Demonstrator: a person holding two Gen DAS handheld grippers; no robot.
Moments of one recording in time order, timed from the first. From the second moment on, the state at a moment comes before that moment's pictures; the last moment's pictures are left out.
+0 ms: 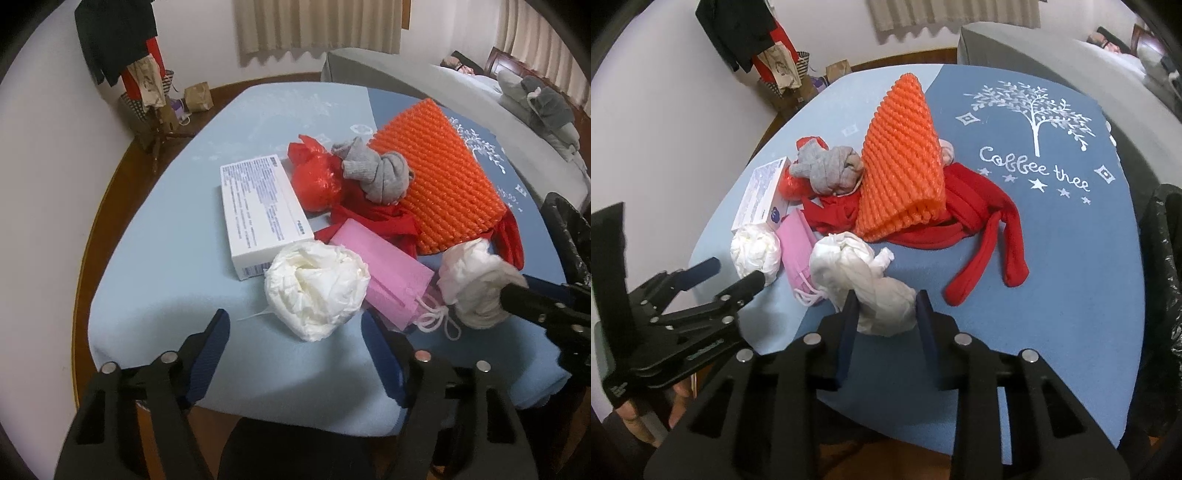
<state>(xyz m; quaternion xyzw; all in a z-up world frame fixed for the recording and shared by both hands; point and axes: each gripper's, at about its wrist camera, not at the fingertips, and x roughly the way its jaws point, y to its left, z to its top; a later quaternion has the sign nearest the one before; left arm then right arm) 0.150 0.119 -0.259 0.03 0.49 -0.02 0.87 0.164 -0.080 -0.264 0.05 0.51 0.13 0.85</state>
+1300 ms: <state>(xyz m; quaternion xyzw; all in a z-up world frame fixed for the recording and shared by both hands) 0.111 0.066 -0.193 0.03 0.46 -0.06 0.89 0.128 -0.148 -0.194 0.09 0.45 0.08 0.89</state>
